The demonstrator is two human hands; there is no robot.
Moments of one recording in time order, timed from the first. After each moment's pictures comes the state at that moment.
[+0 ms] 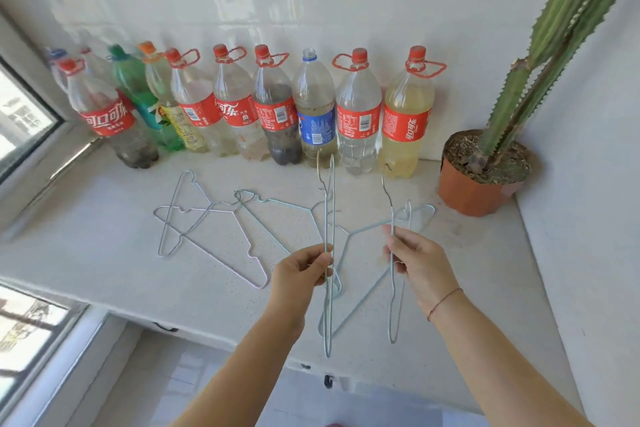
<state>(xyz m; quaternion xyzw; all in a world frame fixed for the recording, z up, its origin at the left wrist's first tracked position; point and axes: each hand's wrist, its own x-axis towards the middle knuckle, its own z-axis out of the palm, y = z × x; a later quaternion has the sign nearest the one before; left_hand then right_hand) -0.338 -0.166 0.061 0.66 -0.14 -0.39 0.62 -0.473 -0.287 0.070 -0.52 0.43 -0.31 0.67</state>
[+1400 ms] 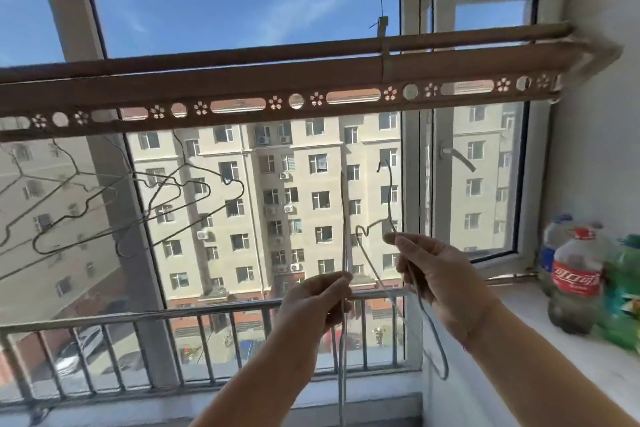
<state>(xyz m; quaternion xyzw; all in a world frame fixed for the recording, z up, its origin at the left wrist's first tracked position) -0.343 0.261 0.320 0.60 0.10 0.15 0.78 -0.267 0.104 0.344 -0.58 -0.18 0.07 0.79</state>
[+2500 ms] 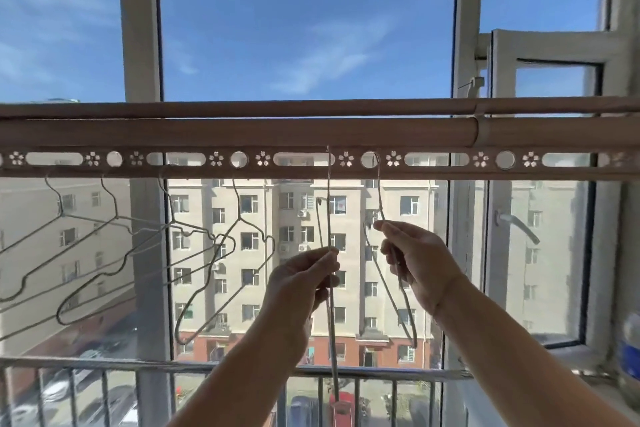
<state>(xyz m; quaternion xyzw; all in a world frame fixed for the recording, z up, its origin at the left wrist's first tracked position) -0.300 0.367 0.414 0.55 0.05 0.28 0.78 -0.198 0.242 0.439 -0.60 -0.25 0.03 0.76</state>
